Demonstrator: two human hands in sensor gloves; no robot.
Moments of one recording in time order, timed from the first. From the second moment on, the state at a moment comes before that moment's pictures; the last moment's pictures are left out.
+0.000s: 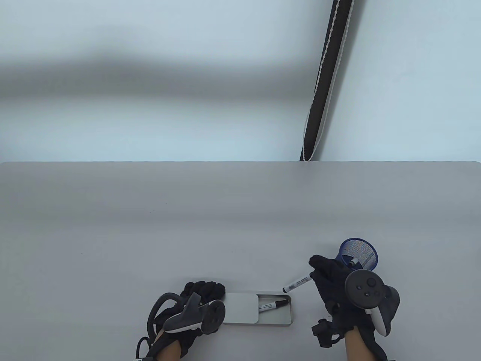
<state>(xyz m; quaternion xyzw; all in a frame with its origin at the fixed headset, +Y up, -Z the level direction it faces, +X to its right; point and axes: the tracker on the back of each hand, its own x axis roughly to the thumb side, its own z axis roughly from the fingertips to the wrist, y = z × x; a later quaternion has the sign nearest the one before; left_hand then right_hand) -0.131 -0.771 -0.256 -0.15 -0.25 -0.08 0.95 0.214 -0.704 -0.265 -0.03 -0.10 0.93 0.36</state>
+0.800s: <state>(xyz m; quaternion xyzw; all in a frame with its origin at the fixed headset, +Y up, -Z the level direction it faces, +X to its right) -0.131 -0.770 -0.256 -0.15 -0.25 -0.08 0.95 0.234 -0.673 -0.238 -0.09 -0.34 0.90 0.25</state>
